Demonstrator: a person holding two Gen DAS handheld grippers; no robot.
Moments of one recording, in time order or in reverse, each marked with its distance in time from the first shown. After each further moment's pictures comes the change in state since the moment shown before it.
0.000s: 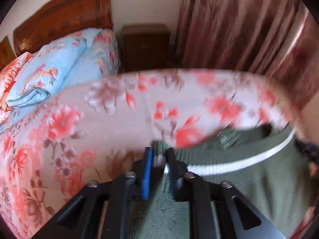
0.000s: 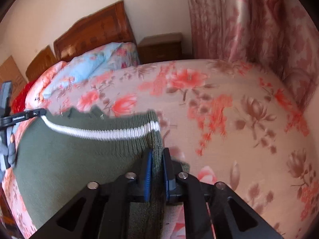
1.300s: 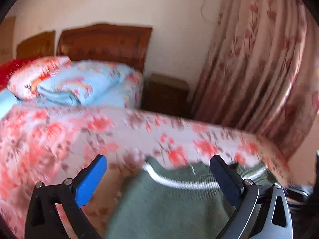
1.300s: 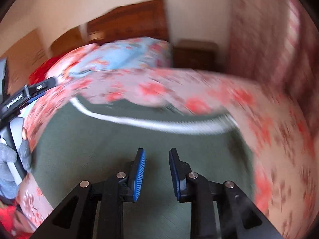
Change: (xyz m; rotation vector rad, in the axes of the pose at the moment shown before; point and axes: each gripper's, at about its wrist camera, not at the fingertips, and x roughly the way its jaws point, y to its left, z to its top) left arm -0.111 -0.014 -0.071 -0.271 -0.367 0.032; right arm -0.022 0.137 -0.010 -0.269 0.021 0.087
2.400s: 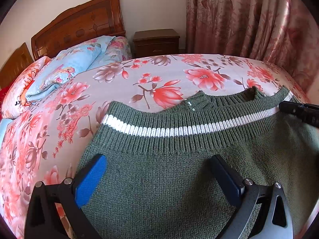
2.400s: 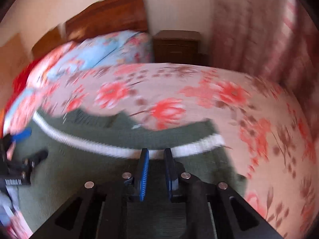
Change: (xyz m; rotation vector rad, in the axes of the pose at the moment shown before) left arm 0.064 -0.040 -0.049 0.285 0.280 0.087; right arm 0.038 -0.076 0.009 0.207 0.057 -0.109
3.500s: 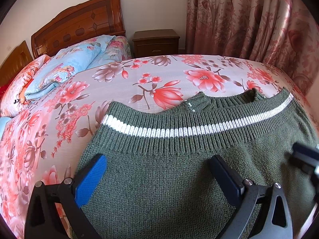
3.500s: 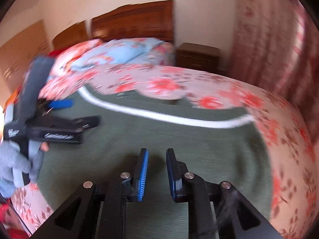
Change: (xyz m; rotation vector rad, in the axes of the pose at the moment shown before) left arm 0.000 -0.001 0.001 -0.010 0.006 -0.005; right arm -0.043 0.088 -0.052 -0.226 -0.069 0.076
